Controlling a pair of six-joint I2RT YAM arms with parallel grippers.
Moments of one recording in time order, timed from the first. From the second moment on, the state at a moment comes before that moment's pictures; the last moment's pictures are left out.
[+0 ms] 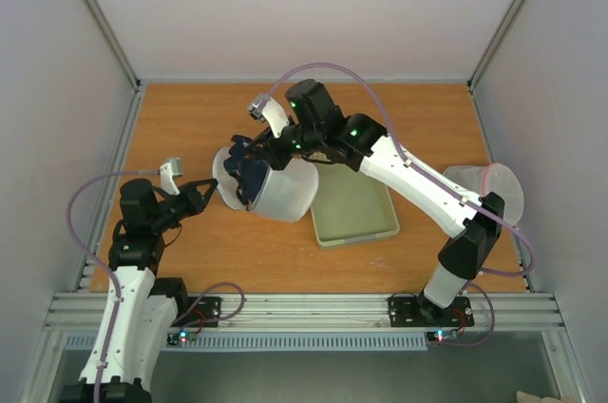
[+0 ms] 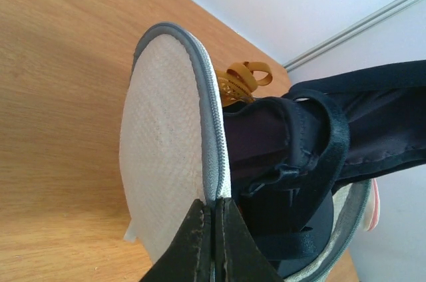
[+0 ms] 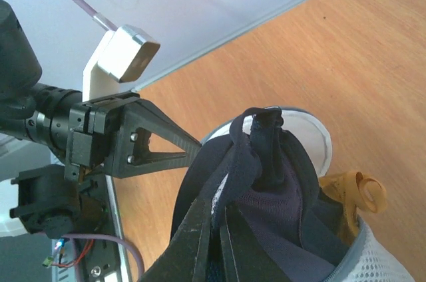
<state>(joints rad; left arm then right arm) 0.06 0.58 0.46 -0.27 0.68 -0.63 0.85 1.70 1.79 -0.69 -0.39 0.09</state>
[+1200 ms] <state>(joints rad) 0.07 0.55 0.62 -0.33 0.82 -0.58 0.90 1.76 1.42 -0.41 -0.33 0.11</state>
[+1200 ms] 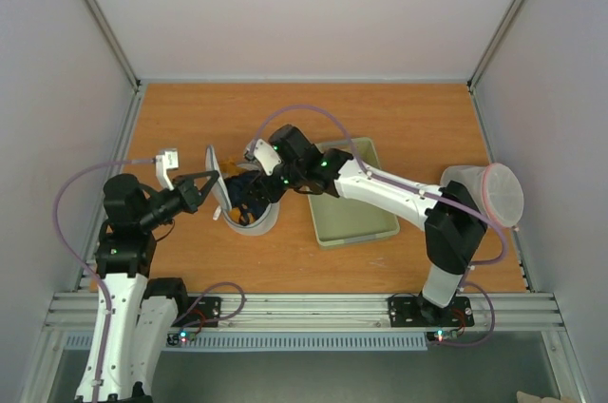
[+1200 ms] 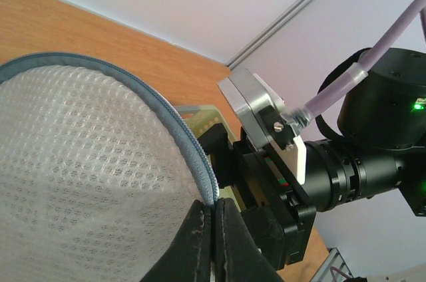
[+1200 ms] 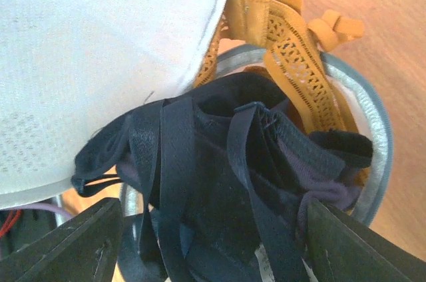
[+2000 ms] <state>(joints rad) 0.07 0.55 0.61 -0.33 0.82 -0.58 1.01 1.90 1.56 -0.53 0.03 0.13</state>
